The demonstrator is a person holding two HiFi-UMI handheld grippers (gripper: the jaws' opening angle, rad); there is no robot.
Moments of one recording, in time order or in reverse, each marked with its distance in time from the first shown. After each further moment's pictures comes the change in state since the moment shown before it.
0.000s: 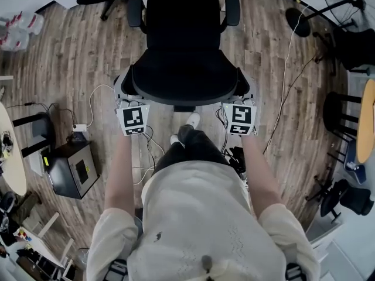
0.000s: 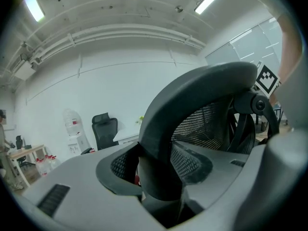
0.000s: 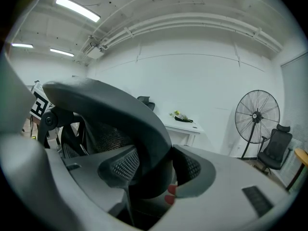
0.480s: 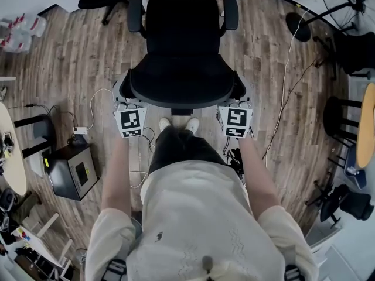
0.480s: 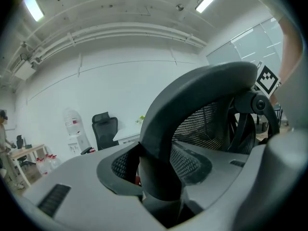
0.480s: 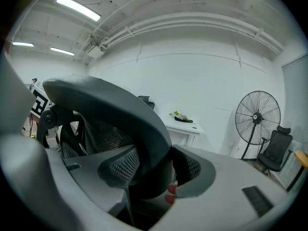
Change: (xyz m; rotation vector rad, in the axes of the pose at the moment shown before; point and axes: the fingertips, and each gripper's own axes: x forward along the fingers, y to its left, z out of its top) left arm 0.017 -0.014 0.013 -0.003 0.012 0.008; right arm 0.005 -0.026 0.006 -0.009 0.005 0.001
